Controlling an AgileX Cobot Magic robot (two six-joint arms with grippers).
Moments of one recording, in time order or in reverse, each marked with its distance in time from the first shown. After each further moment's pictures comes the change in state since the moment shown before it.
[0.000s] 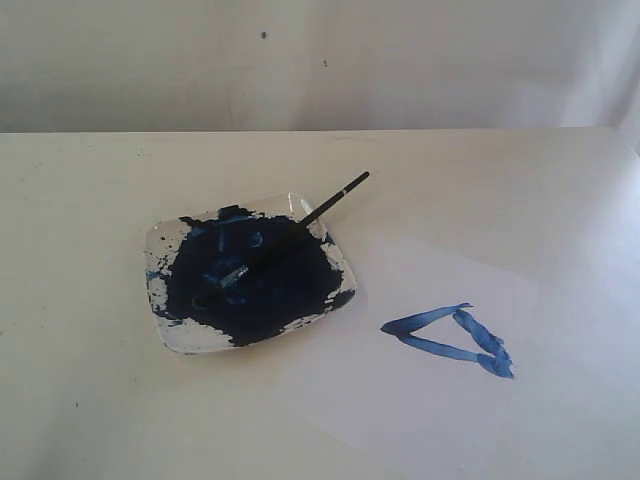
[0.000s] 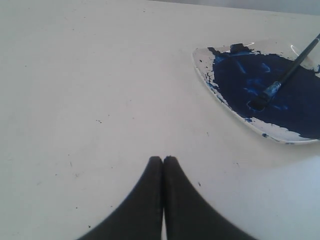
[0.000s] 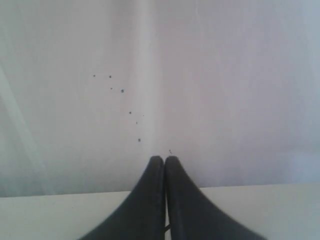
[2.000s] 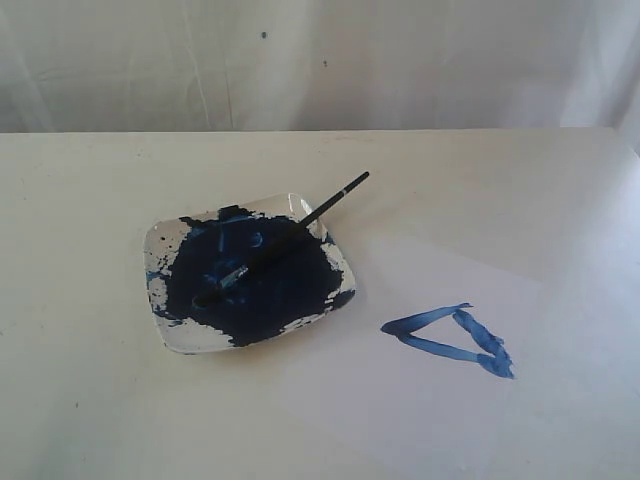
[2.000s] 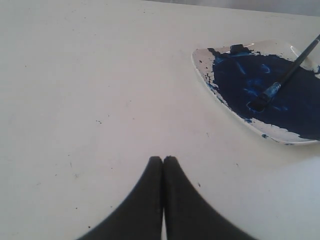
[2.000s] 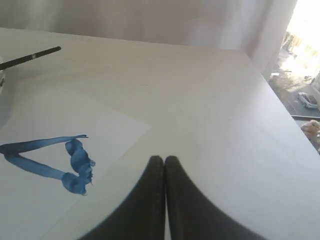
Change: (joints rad) left arm 0.000 0.000 0.000 0.000 -0.002 -0.002; right arm -0.147 -0.485 0.544 1.731 0.442 -2.054
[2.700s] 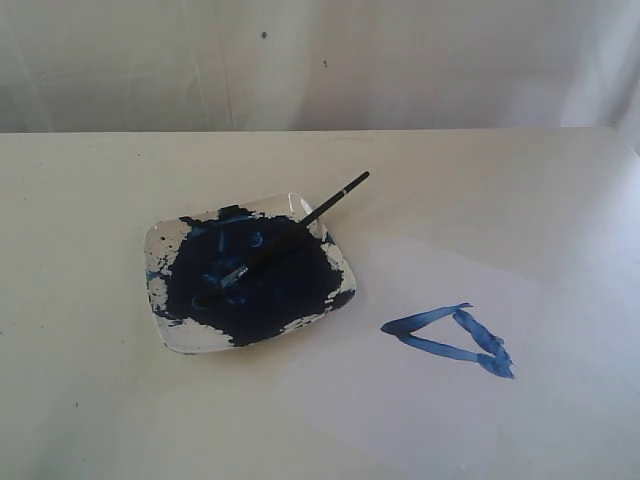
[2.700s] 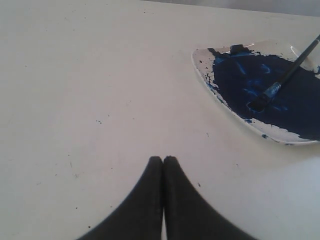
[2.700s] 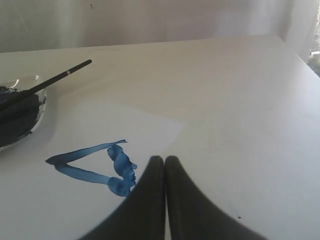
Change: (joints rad) left arm 0.000 0.000 0.000 0.000 0.000 0.000; right arm 0.091 0.000 0.000 0.012 0.001 0.169
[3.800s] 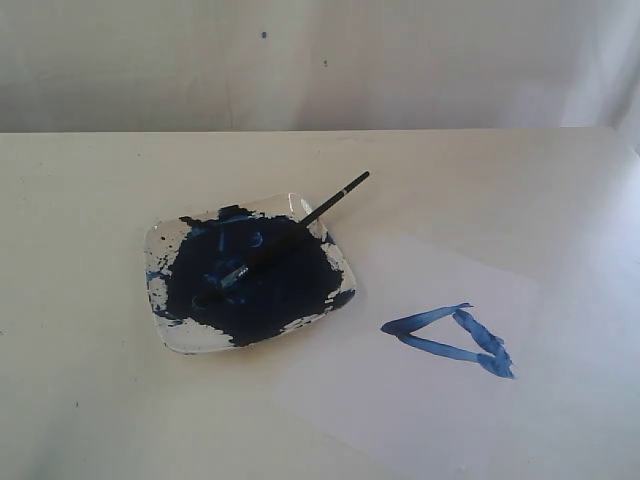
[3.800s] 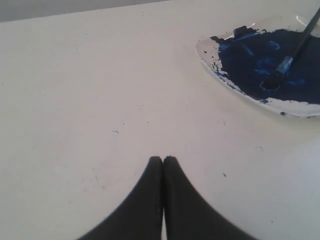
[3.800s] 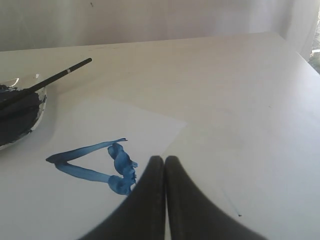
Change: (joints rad) left arm 0.000 0.000 0.000 0.038 0.000 0.195; right arm 0.005 0.000 0.000 0.000 0.006 0.002
